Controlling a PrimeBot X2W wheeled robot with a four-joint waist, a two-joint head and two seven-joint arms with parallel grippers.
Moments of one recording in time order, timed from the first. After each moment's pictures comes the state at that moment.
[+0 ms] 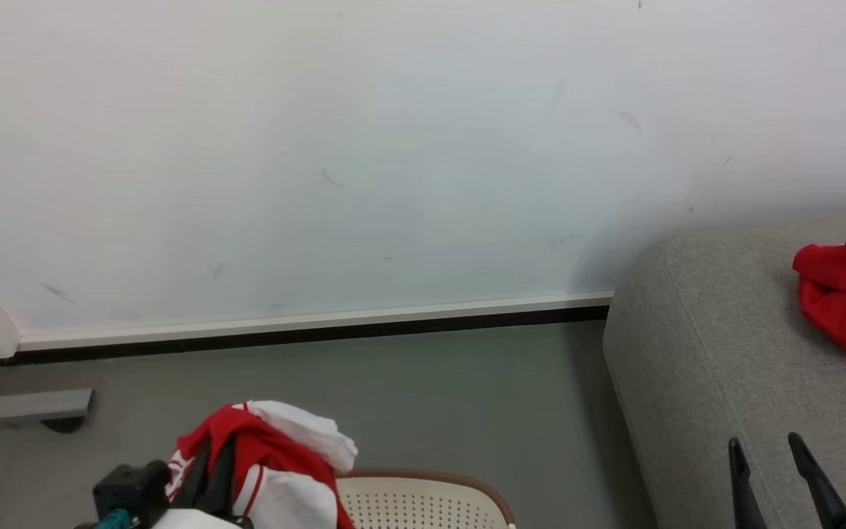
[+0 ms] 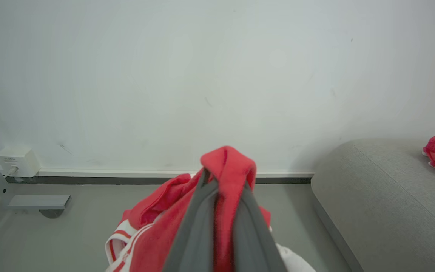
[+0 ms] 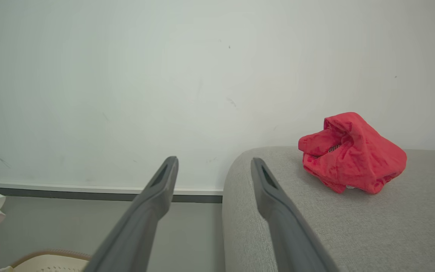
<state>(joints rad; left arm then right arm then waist) -0.03 0.27 -0.26 0.11 -0.42 0.15 -0.17 0.07 -0.06 -0.05 0.16 0.12 0.13 -0.26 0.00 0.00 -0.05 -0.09</state>
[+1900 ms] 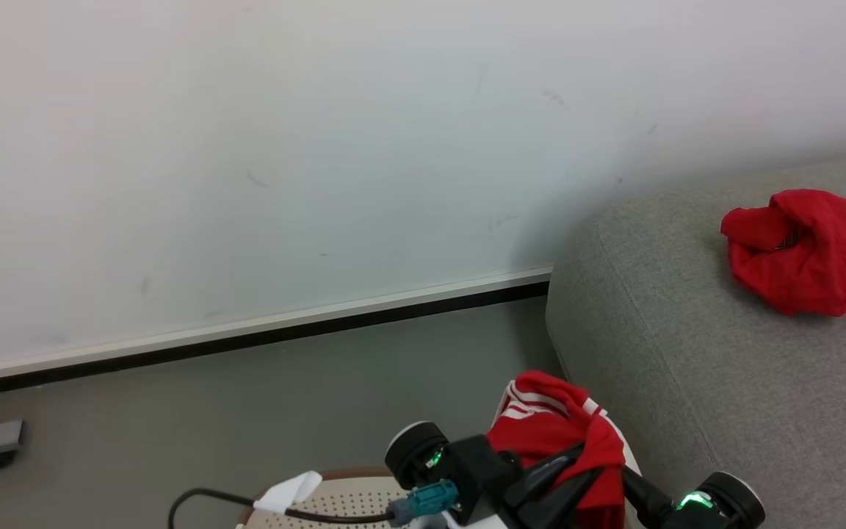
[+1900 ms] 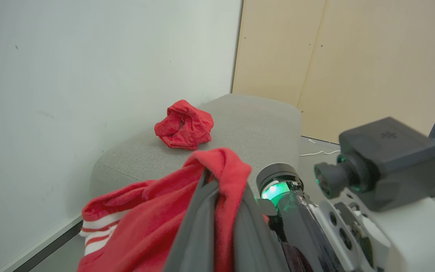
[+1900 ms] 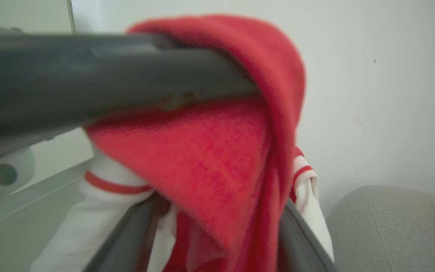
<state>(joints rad) -0.35 0.07 -0.84 0.08 -0.37 -0.11 -0.08 -0.12 -0.24 0.59 0.13 0.29 0.13 -0.26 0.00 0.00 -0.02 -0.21</state>
